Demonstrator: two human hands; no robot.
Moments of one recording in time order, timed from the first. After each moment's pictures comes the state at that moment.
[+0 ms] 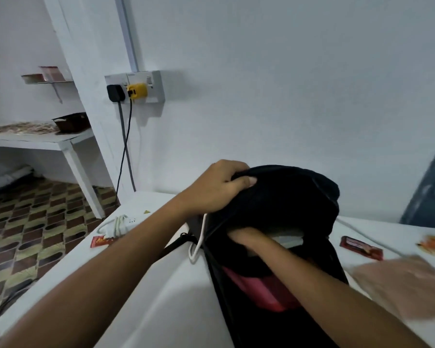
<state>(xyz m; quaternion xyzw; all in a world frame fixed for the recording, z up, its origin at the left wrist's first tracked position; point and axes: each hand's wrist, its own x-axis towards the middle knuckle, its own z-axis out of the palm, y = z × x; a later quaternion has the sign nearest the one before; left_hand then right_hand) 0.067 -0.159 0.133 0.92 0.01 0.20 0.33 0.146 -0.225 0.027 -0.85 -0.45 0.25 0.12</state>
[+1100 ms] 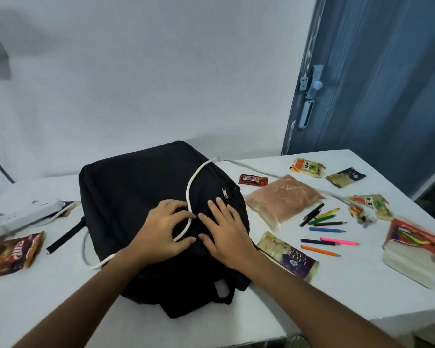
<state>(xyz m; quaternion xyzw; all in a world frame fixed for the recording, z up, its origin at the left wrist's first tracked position) 0.077 -0.222 -0.058 0.97 -0.10 0.16 0.17 0.145 -0.411 -0.094 -0.90 -0.39 -0.12 0.15</state>
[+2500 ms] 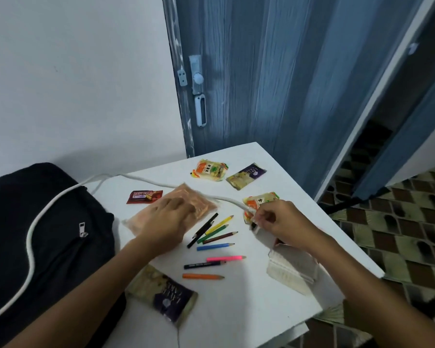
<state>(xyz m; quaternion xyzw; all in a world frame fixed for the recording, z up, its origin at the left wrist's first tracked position) 0.260 -0.464 -0.070 0.99 -0.13 0.01 0.08 0.275 -0.754 -0.049 -0.93 -0.17 0.06 0.33</state>
